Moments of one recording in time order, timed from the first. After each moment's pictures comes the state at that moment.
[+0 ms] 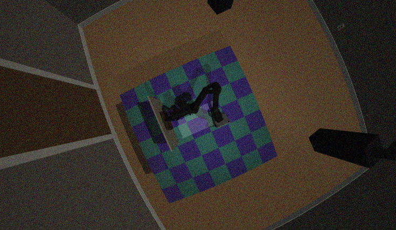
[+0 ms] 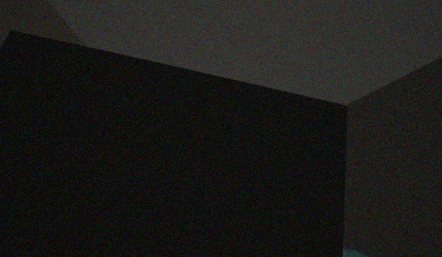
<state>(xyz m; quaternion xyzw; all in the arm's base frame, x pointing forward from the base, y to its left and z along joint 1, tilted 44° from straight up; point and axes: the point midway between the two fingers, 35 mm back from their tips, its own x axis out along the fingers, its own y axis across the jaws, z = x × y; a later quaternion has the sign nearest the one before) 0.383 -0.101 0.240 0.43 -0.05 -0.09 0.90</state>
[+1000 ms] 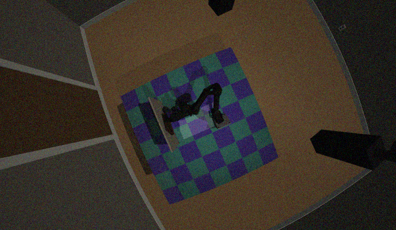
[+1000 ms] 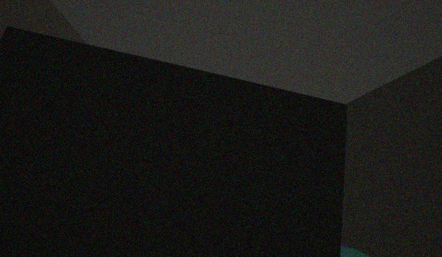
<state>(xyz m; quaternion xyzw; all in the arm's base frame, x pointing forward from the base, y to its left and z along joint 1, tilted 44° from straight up) 0.383 -0.100 0.240 0.39 -0.04 -0.09 0.92</state>
